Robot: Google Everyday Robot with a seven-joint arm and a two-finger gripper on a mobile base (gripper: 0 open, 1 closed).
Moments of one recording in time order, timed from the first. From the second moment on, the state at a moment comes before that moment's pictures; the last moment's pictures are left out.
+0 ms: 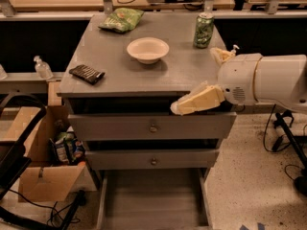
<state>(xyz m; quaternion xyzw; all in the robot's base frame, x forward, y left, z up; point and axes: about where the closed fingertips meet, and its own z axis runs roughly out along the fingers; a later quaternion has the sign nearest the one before) 0.523 -0.100 0.937 -0.43 0.72 0.17 0.52</state>
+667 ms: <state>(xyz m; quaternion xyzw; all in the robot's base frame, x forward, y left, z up) 0.588 -0.035 0.886 -0.37 0.73 0.17 0.54</state>
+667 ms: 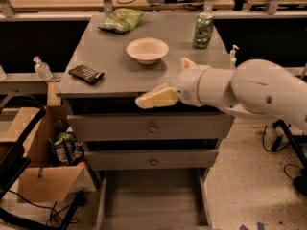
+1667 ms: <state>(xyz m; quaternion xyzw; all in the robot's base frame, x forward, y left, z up) 0.670 0.070 0.913 -0.42 0.67 0.20 0.58</state>
